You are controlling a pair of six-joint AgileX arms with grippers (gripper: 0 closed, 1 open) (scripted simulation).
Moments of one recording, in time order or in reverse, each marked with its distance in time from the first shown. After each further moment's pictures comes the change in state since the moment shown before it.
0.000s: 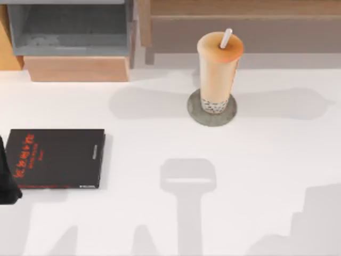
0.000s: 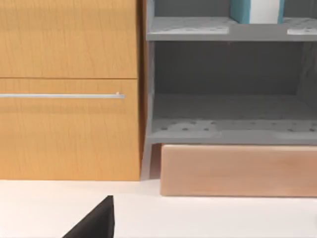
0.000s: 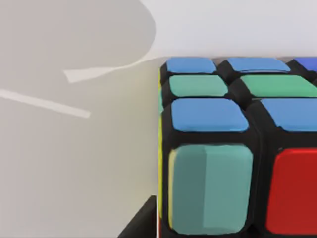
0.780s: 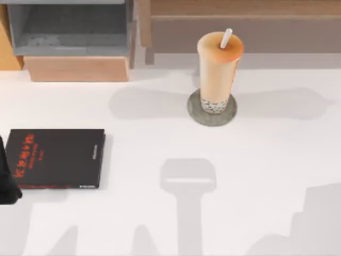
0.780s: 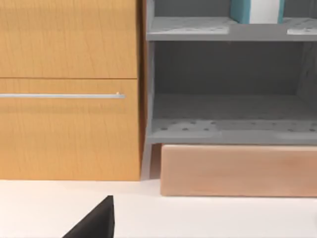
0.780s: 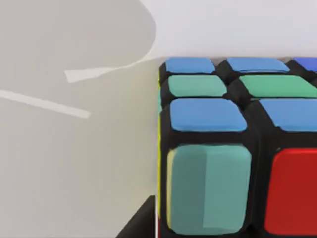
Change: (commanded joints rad) left arm 0.000 0.000 0.000 0.000 0.000 0.000; right arm 0.000 0.000 0.000 0.000 0.000 0.000
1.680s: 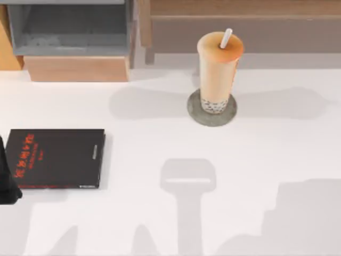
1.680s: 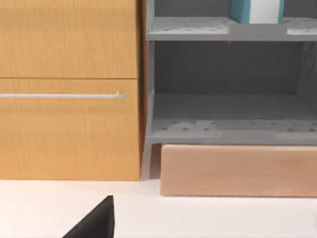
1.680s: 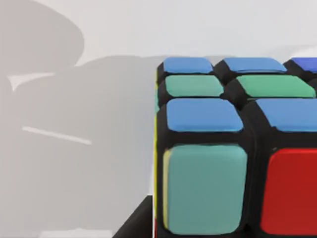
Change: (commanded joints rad) left arm 0.000 0.000 0.000 0.000 0.000 0.000; right arm 0.034 -0.033 0.114 -0.096 0.023 0.022
